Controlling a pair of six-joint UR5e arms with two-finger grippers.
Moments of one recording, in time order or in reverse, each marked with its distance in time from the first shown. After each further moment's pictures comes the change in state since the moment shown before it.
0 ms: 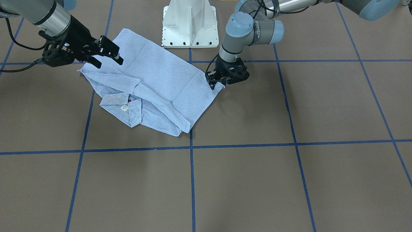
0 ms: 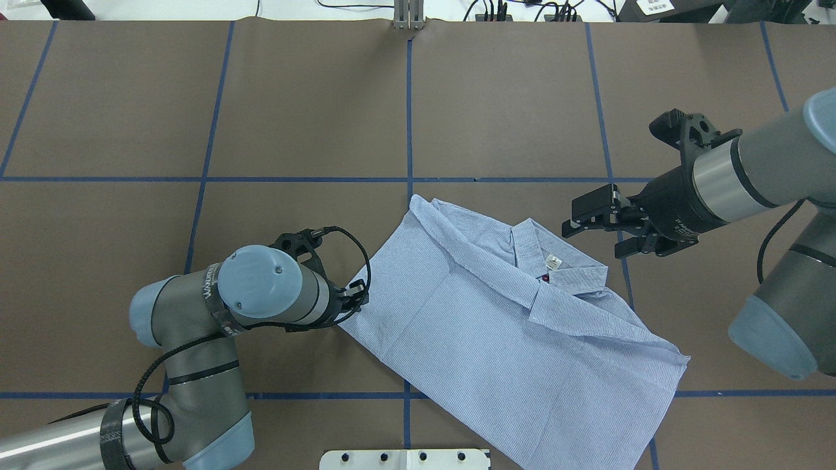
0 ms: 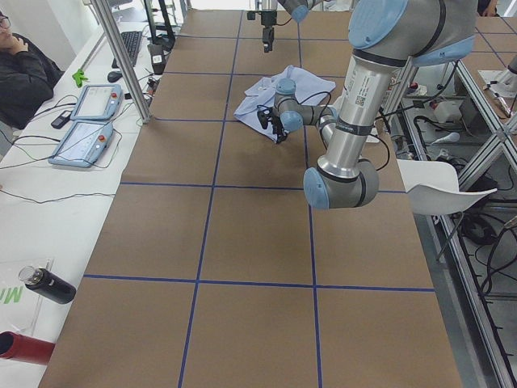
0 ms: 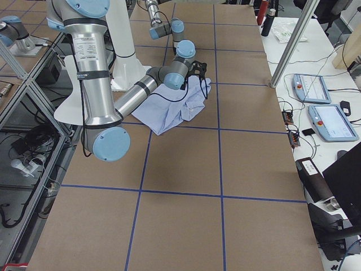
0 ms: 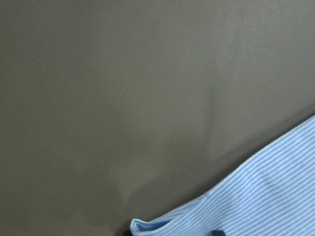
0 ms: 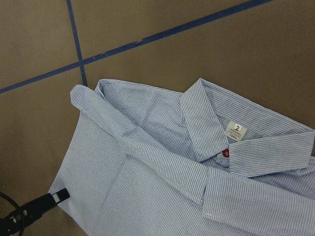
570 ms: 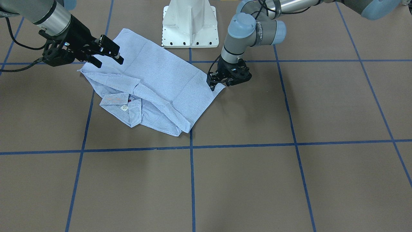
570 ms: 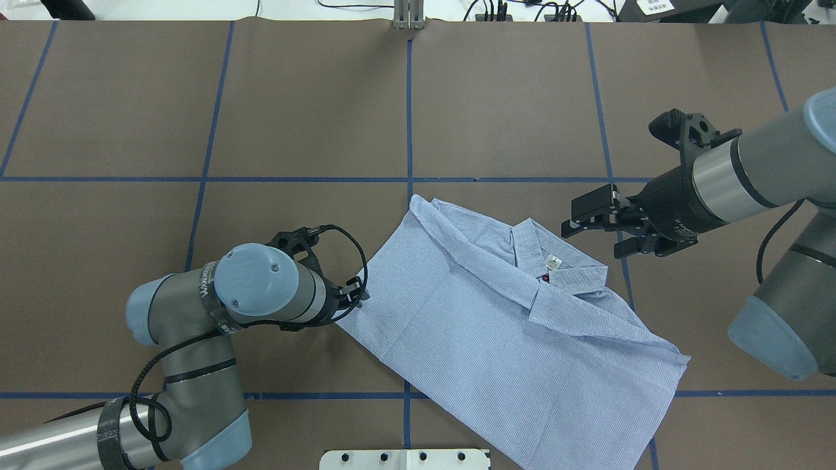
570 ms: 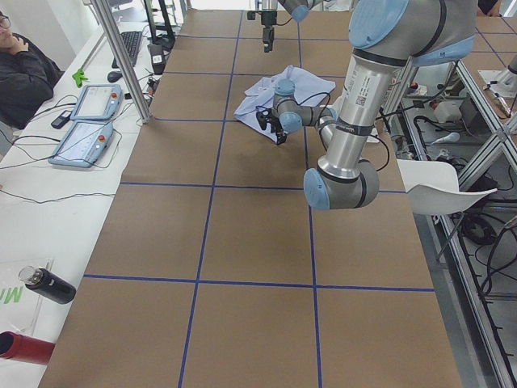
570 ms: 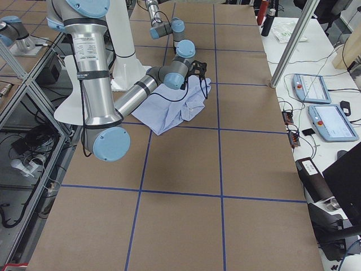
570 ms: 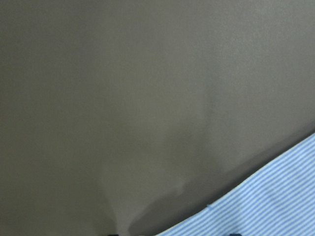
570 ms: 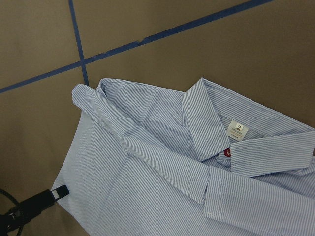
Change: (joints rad) left arm -0.004 0.007 -0.001 -0.001 0.000 0.001; right arm -0.001 0.001 0.002 0.000 0.000 0.000
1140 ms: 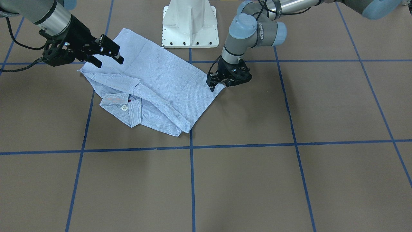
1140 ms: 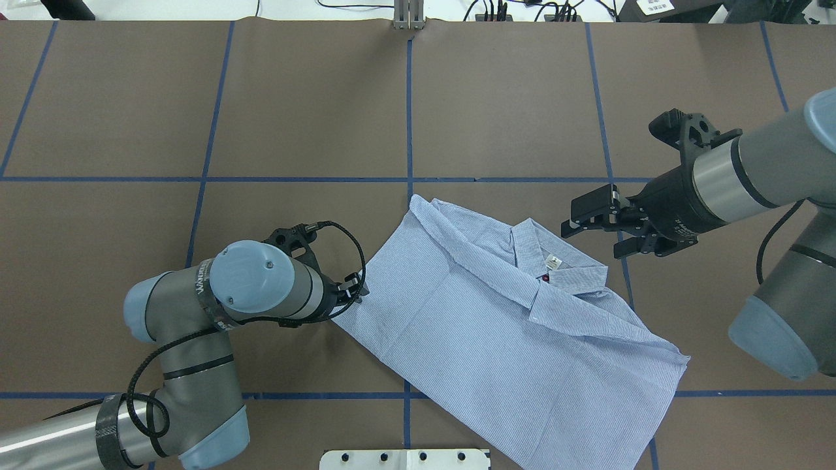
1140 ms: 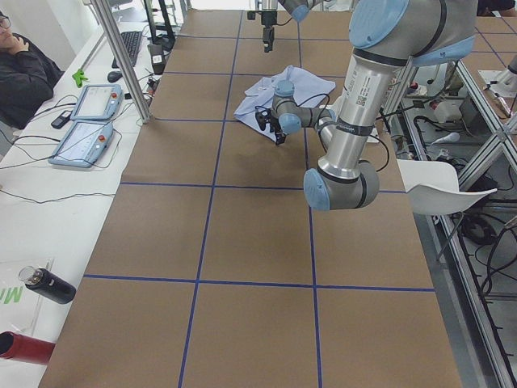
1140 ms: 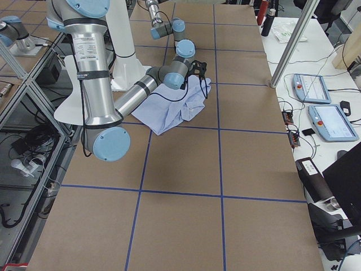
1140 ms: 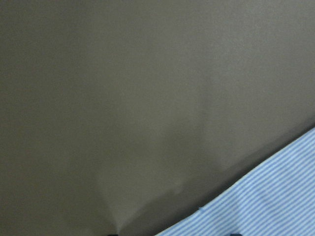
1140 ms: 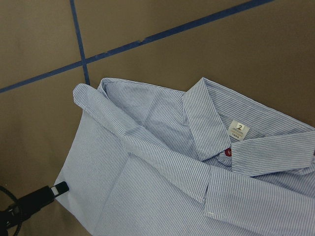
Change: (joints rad) left arm -0.010 0.006 0.003 -0.020 0.000 0.001; right arm 0.000 0.000 0.002 0.001 0.000 0.000
